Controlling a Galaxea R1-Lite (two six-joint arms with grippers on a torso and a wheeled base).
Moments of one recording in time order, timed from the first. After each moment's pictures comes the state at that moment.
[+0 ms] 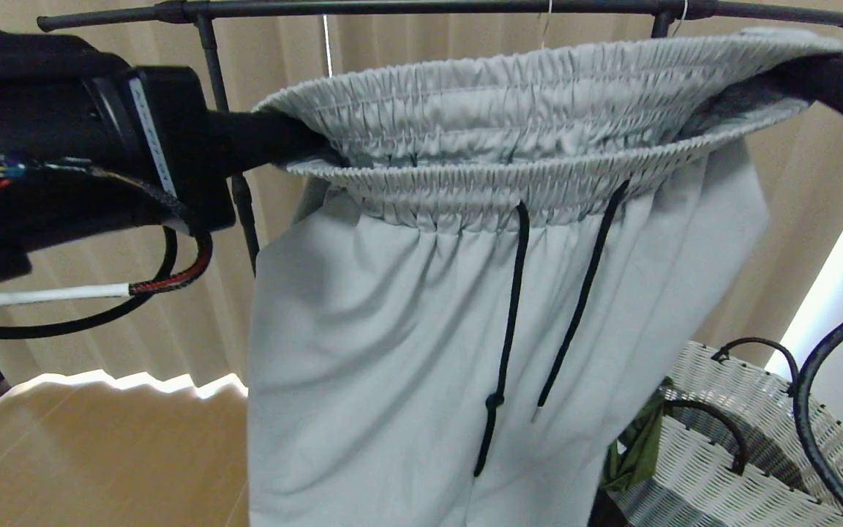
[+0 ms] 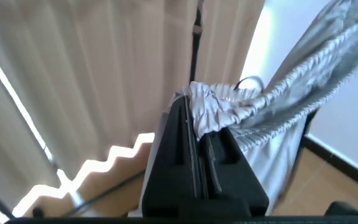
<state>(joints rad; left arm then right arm) -0.76 1.31 -1.19 -0.05 0.09 -0.08 0.57 1.18 -0.98 -0.37 0.08 -0.16</state>
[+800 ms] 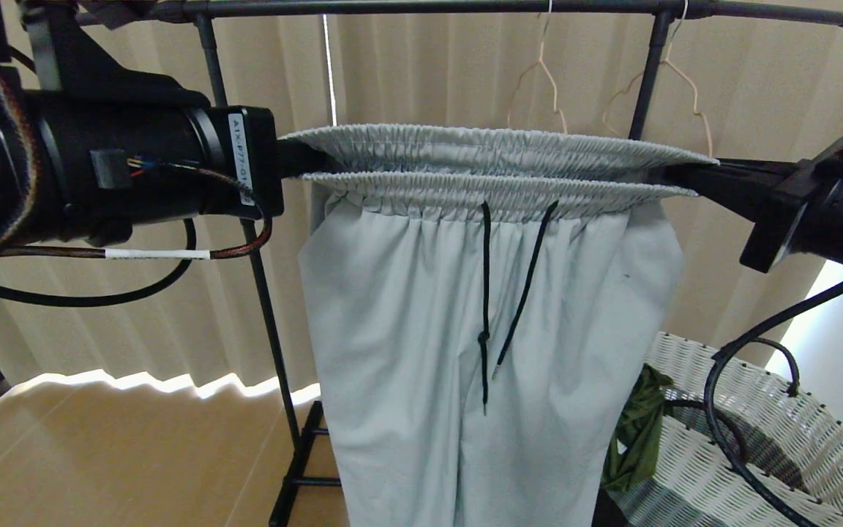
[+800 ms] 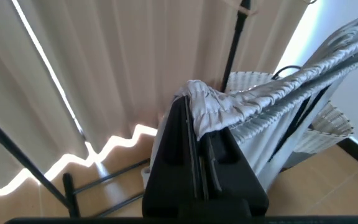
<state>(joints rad) -0.64 1.43 -1.31 0.06 0.11 -0.08 0.41 1.32 -0.92 -0.39 0.08 -0.15</state>
